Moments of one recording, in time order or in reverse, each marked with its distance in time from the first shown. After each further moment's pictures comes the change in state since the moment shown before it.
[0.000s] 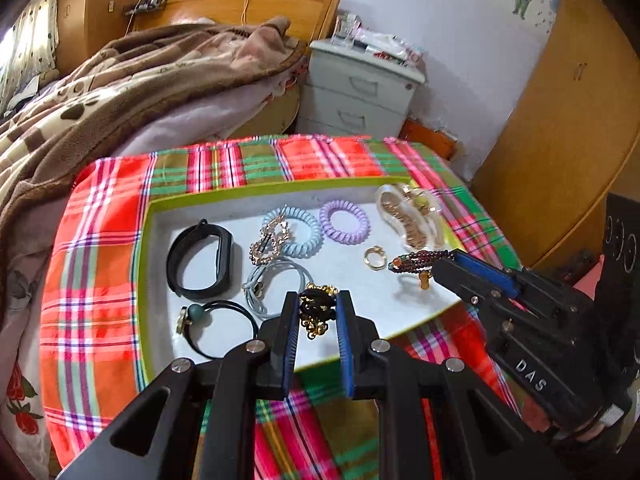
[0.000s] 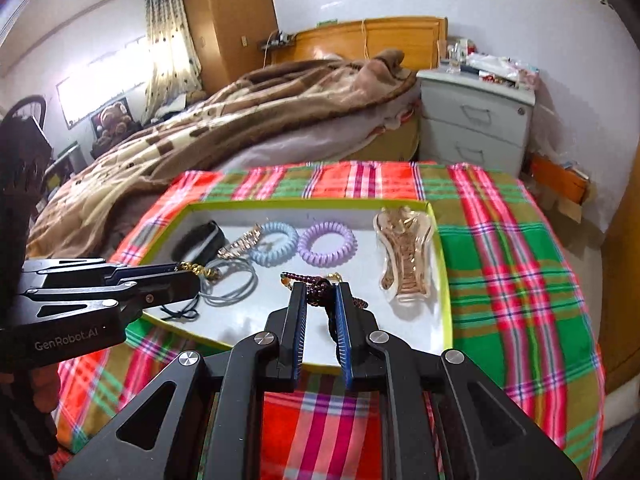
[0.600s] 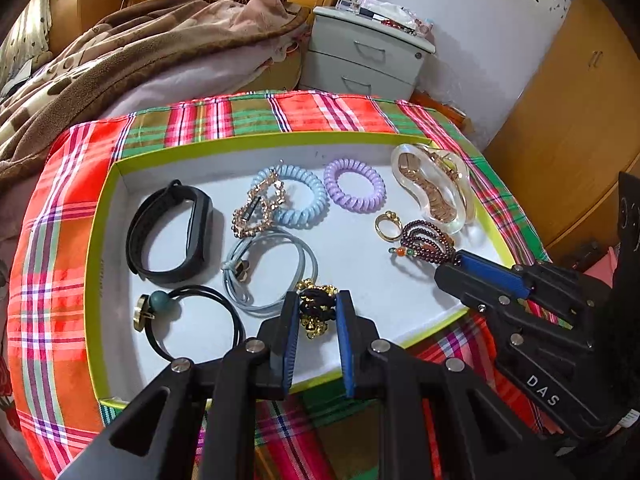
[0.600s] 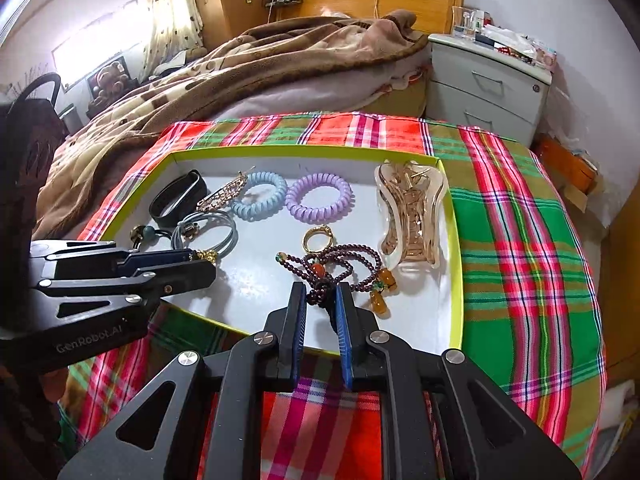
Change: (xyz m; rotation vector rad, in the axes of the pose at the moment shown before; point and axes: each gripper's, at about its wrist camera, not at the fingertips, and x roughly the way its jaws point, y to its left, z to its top) left arm 0.044 -0.002 -0.010 -0.011 0.094 0.001; right arm 0.023 -0.006 -0.006 -0.049 0.159 -0.008
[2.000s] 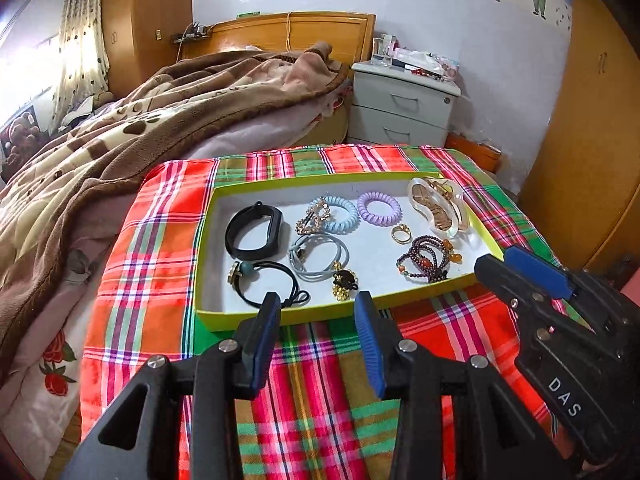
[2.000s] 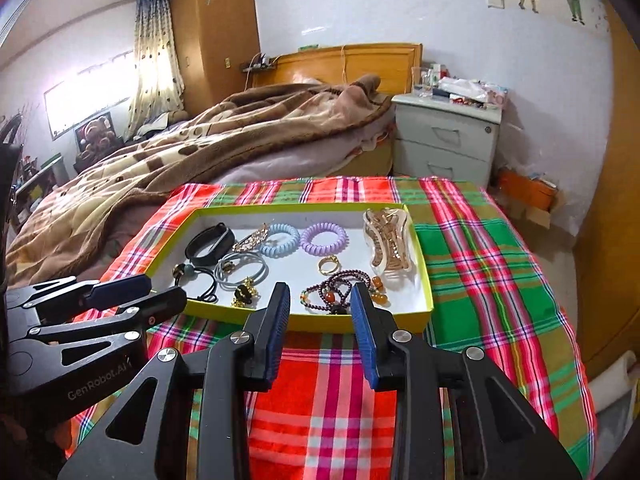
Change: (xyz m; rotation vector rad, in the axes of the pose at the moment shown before) left arm -0.081 -0.018 -0.048 -0.016 -0.212 0.230; right arm -0.074 0.039 -0.031 0.072 -0.266 -0.110
